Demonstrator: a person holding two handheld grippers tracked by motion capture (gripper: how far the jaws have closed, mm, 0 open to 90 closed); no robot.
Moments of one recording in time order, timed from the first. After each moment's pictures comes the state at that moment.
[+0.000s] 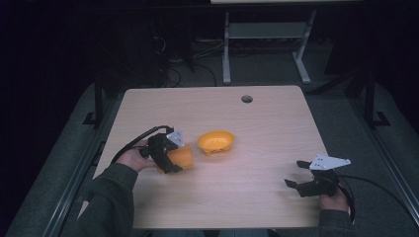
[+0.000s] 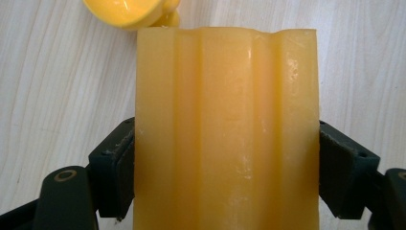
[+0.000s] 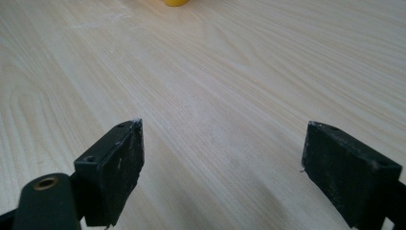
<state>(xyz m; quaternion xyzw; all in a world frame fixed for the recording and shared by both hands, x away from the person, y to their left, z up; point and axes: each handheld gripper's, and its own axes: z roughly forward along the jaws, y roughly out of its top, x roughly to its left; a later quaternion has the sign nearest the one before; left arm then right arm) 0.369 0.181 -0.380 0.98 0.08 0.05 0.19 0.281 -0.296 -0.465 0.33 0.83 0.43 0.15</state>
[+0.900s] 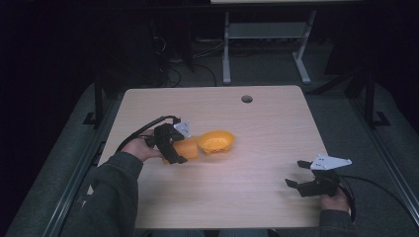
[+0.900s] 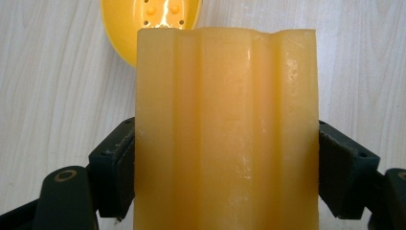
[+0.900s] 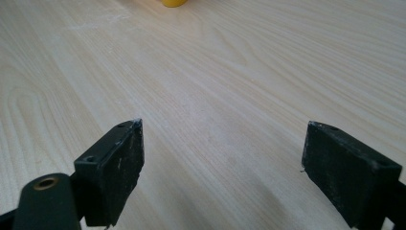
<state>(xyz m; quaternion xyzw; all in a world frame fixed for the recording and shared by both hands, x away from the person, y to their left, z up) 0.387 0.163 -0.362 0.98 0.06 0.05 0.19 0.281 -0.298 -0.466 0.33 0.83 0.43 0.15</state>
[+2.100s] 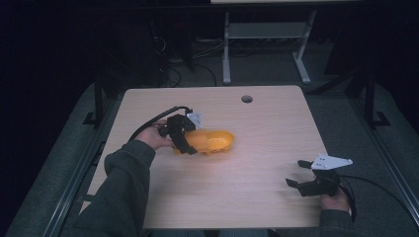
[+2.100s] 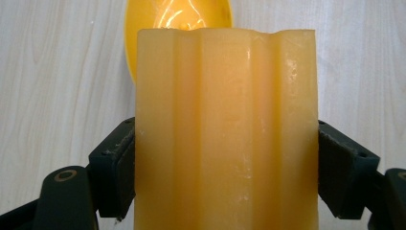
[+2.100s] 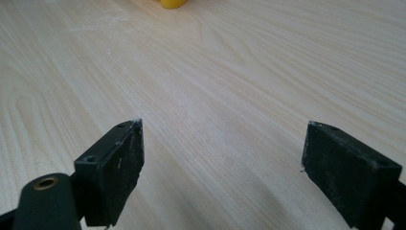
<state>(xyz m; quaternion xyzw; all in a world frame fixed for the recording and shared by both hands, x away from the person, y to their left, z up) 0.421 0.131 -0.361 0.98 0.04 0.04 0.19 0.282 -0.300 -0.466 0.33 0.83 0.43 0.15</state>
